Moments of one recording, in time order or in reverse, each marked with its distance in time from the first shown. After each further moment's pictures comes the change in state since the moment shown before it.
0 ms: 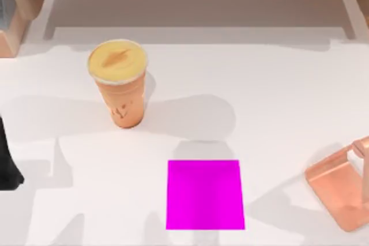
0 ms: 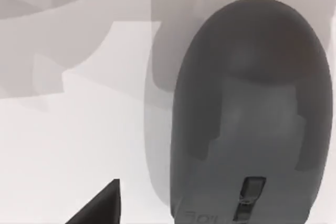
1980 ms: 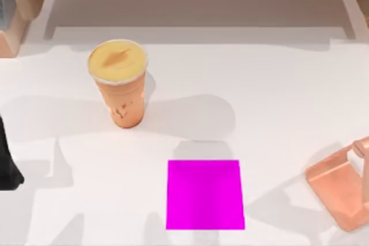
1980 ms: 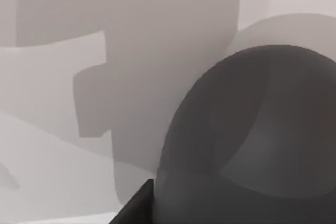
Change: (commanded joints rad) left arm 0.000 0.000 0.000 0.000 0.000 0.000; right arm 0.001 0.079 -0.125 0.204 -0.003 0.017
